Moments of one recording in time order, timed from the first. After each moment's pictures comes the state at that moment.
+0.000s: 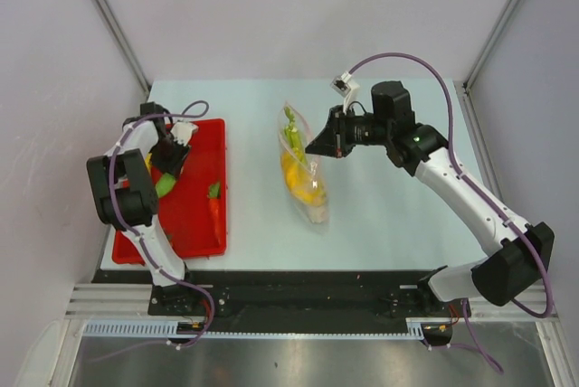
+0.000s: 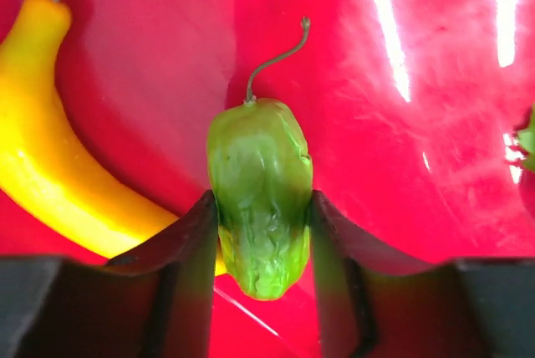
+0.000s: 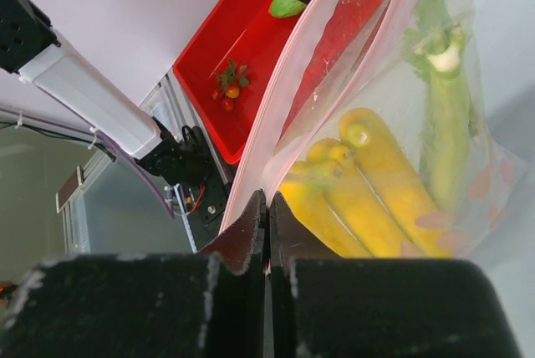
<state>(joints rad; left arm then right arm) 0.22 1.91 1.40 -0.82 0.05 0.67 0.53 1.38 1.37 -0.38 -0.71 0.36</state>
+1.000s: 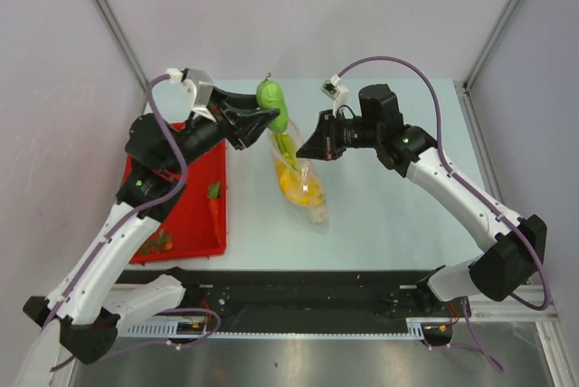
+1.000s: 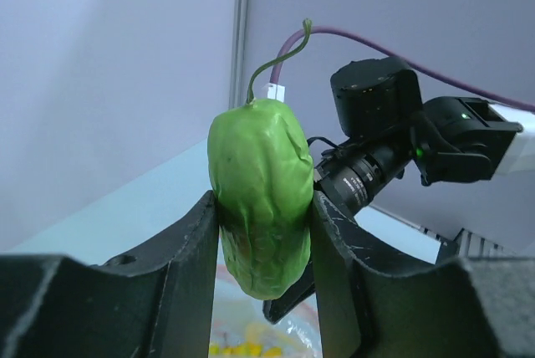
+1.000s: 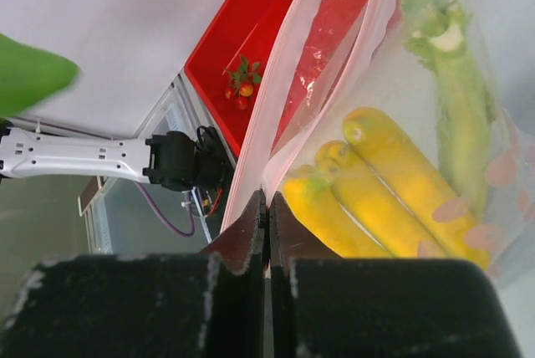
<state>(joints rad) -0.50 0.99 1.21 0.04 0.44 -0.23 0.59 1.41 1.37 -0.35 -0.67 0.44</state>
